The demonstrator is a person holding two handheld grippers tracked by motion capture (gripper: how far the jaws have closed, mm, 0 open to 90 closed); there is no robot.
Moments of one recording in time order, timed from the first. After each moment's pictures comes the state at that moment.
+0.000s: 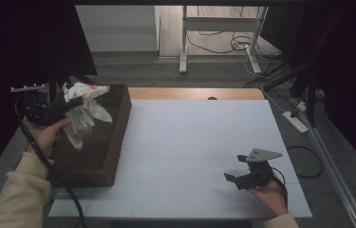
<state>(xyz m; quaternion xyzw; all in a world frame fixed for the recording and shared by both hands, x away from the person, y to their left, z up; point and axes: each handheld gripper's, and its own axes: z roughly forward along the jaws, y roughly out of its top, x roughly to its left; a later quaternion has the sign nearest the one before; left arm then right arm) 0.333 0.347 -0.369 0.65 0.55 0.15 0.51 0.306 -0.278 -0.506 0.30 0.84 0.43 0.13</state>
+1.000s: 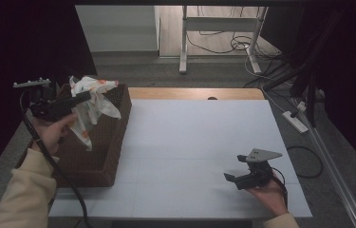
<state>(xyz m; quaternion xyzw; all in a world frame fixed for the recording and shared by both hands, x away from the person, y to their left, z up) 0.333 0.322 -0.349 0.65 0.51 0.14 0.54 0.306 -0.278 -0.507 0.30 0.84 0.43 0.13</state>
